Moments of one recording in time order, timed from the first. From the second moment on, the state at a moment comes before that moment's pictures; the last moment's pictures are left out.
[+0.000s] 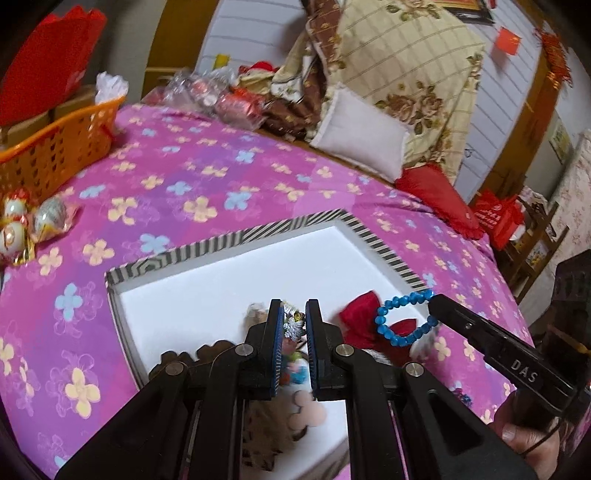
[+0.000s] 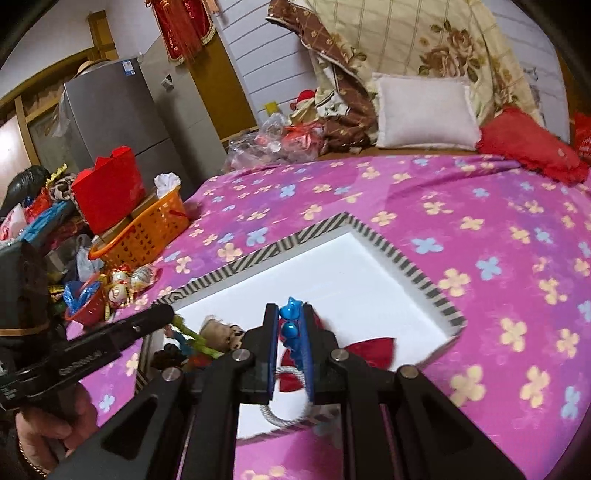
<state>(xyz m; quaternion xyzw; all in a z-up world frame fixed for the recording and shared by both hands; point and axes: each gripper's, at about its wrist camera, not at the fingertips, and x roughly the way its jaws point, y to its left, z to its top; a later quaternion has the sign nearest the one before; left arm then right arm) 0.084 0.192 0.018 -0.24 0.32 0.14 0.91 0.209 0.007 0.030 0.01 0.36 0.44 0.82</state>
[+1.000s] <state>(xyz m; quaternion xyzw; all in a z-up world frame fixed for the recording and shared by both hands) 0.086 0.193 0.003 -0.22 0.36 0.18 0.89 0.235 -0.014 0.000 0.05 0.42 0.41 0.80</state>
